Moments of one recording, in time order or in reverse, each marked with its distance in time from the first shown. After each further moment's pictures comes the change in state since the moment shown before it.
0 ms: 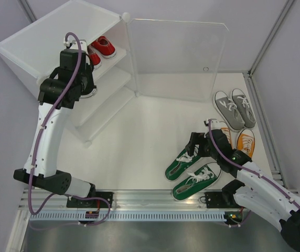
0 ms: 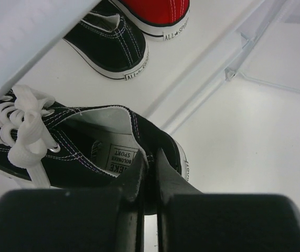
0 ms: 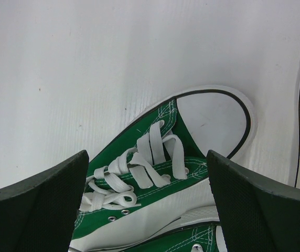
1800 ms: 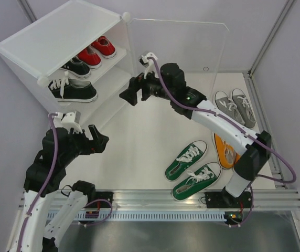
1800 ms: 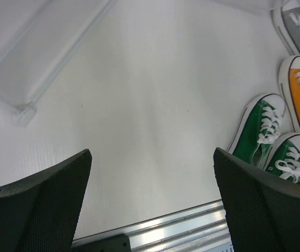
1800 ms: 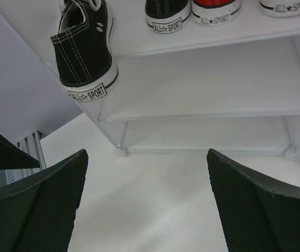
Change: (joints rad) left arm 0.018 -0.874 -0.905 0.133 0.478 -0.165; right arm 0.194 0.850 1.187 0.223 -0.402 -0.274
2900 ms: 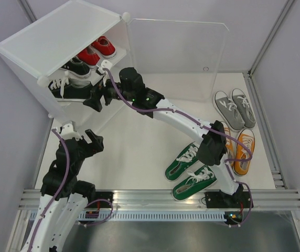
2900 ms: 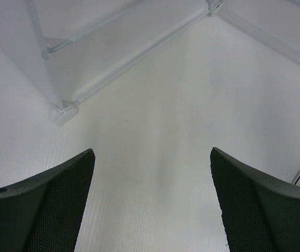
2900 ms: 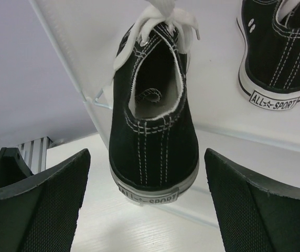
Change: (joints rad) left arm 0.000 -0.216 -0.409 0.245 -0.320 -0.132; right arm 0.185 0.491 0.507 0.067 -0.064 -0.135
